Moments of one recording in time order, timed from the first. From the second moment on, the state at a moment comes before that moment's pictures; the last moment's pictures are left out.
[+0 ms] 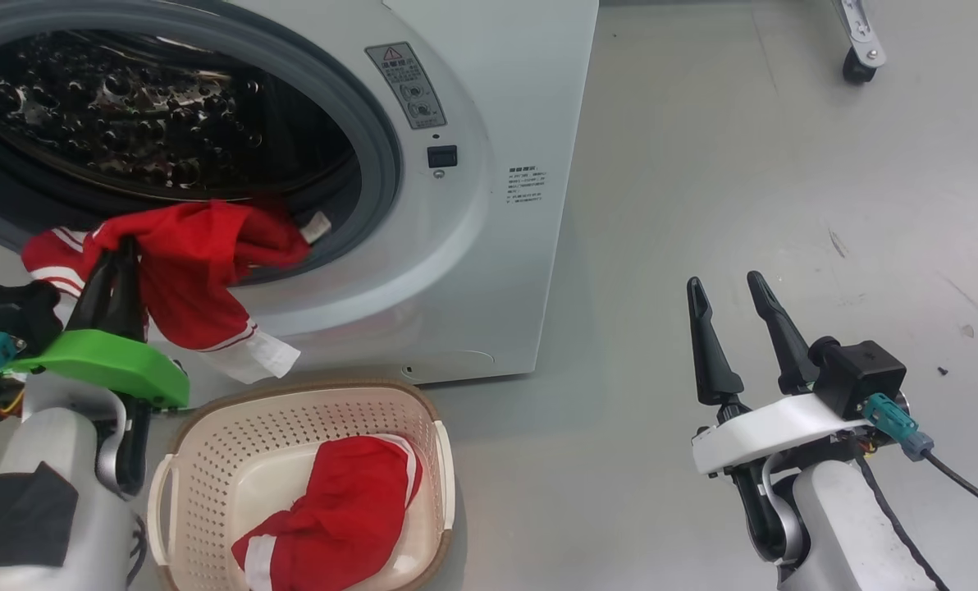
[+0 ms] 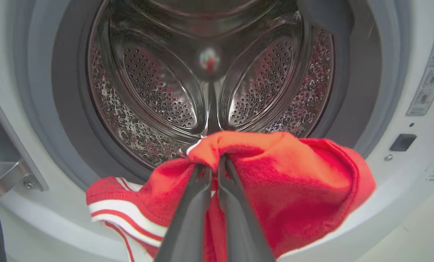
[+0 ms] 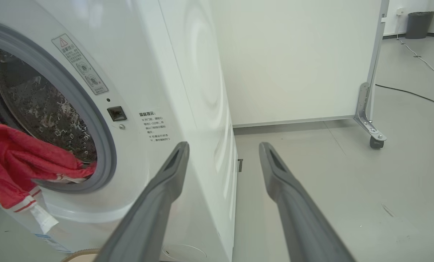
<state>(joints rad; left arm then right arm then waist) -0.51 0.18 -0.11 0.65 -0.45 -0.11 -0.25 -0.19 -0.05 0.26 0.23 0.40 0.09 -0.25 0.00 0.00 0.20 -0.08</state>
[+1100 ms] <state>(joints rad) -0.24 0.17 -0.09 0.35 -0.37 -0.12 -0.25 -0.16 -0.05 0.28 0.22 0.40 0.10 -0.25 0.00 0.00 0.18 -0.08</state>
